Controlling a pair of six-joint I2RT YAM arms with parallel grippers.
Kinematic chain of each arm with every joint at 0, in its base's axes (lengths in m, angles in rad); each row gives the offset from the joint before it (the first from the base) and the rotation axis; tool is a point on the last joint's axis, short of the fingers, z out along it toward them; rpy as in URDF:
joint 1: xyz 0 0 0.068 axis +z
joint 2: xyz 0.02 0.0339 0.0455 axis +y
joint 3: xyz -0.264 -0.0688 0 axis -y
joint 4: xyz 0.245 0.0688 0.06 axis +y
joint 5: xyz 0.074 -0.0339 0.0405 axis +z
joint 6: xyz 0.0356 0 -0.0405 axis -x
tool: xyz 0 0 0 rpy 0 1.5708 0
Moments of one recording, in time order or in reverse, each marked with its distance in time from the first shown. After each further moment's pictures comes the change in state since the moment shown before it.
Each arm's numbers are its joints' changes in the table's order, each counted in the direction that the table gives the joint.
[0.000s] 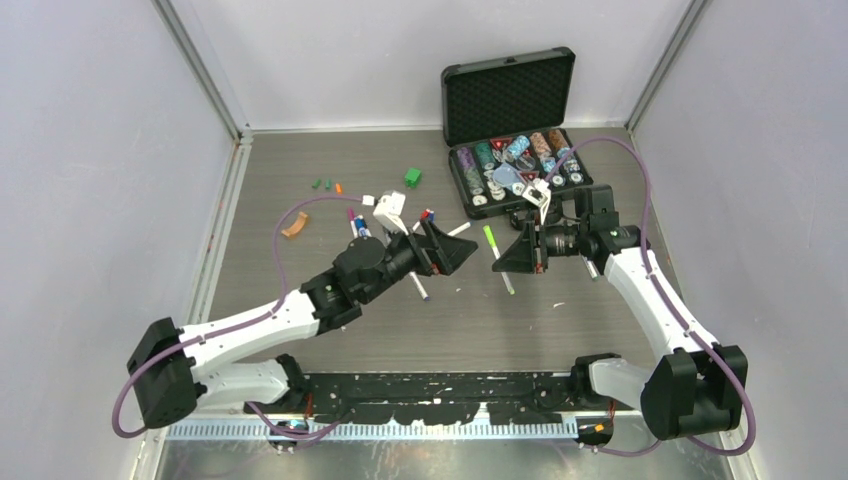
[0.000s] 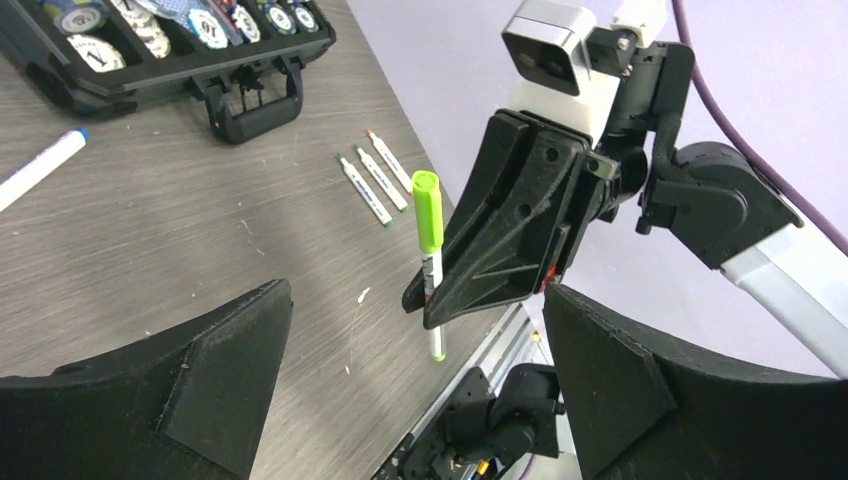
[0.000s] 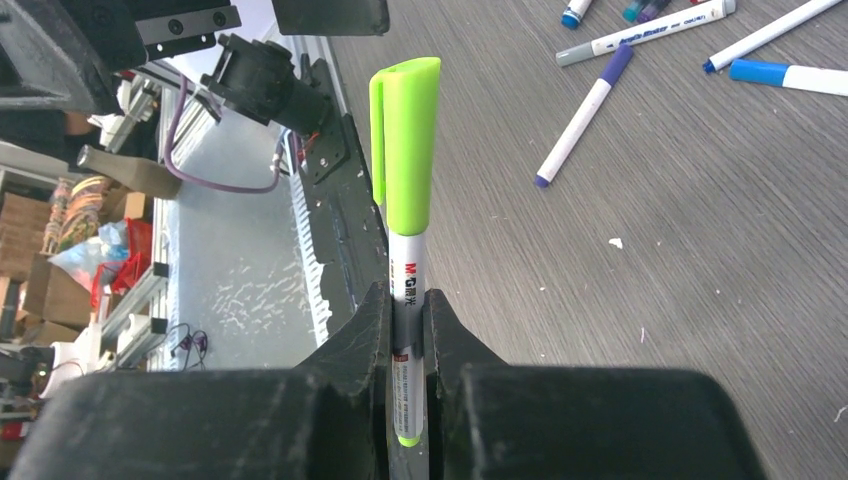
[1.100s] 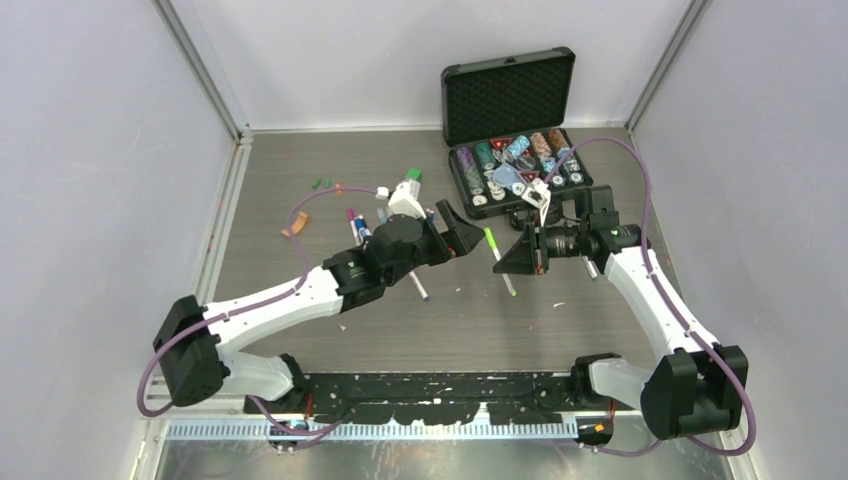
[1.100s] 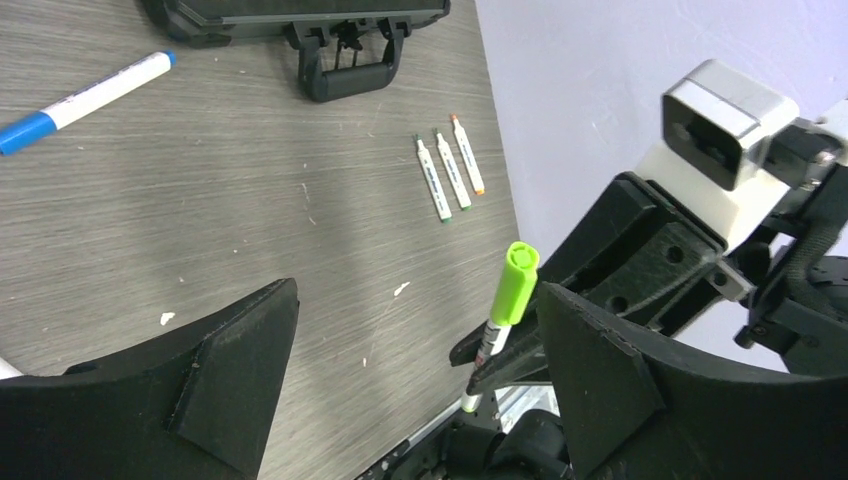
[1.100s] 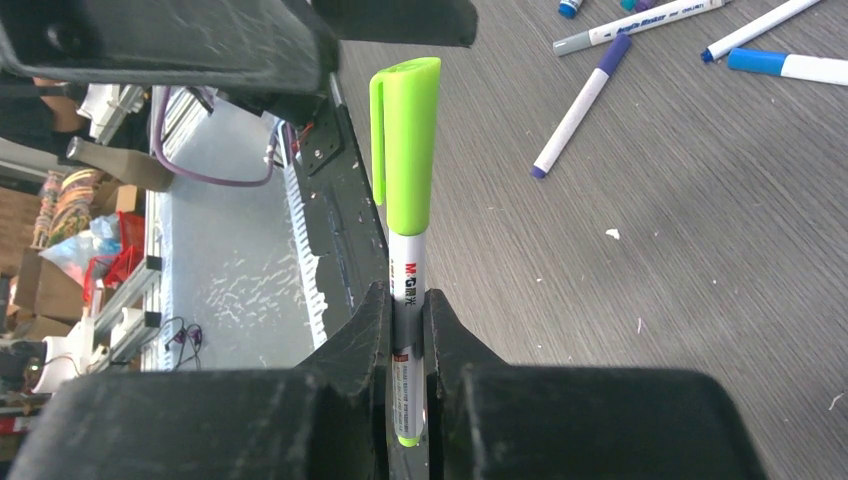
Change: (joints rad) left arm 0.000 0.183 0.251 0.341 0.123 0.190; right arm 0.000 0.001 0.013 0.056 -0.014 0.053
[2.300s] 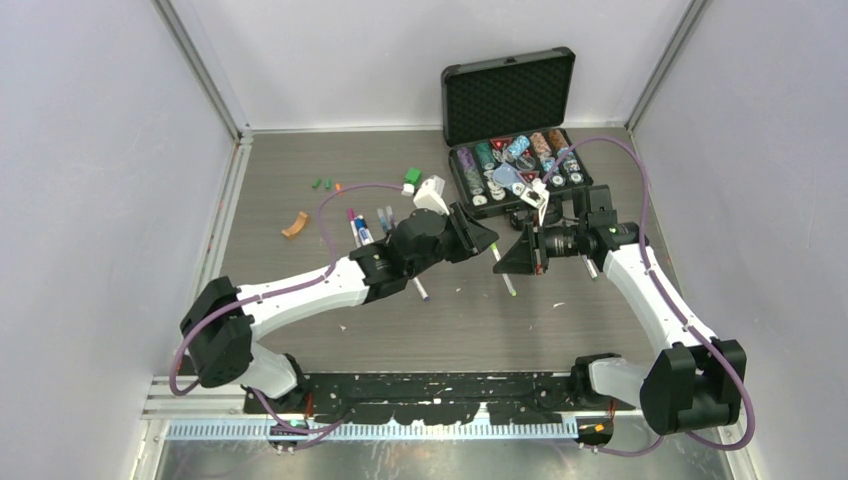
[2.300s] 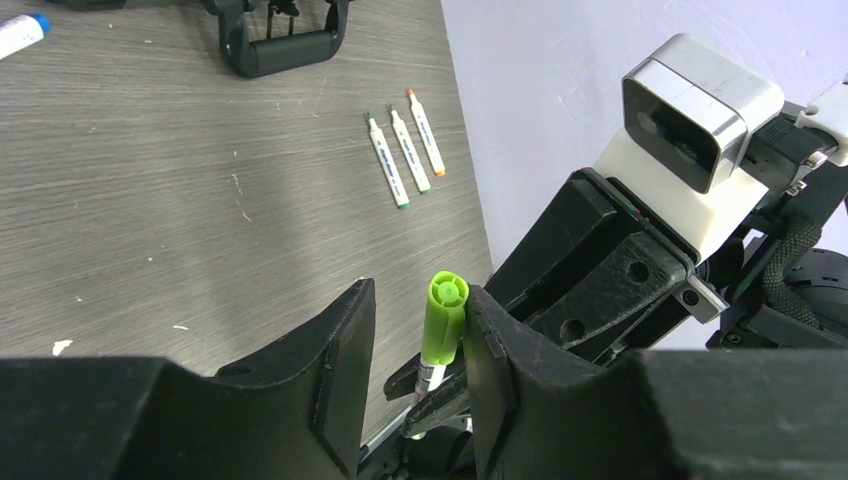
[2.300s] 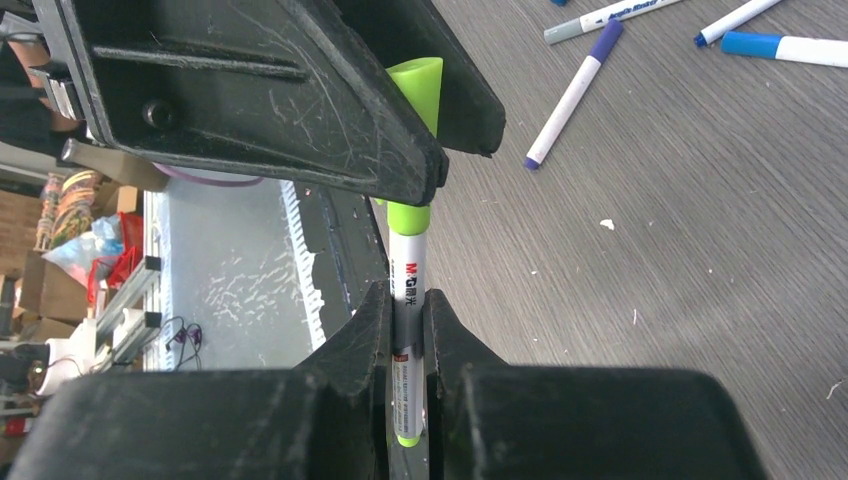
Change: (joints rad) left arm -0.015 0.163 0.084 -0.097 -0.082 0.043; right arm 0.000 0.022 0.006 0.014 -0.016 0.010
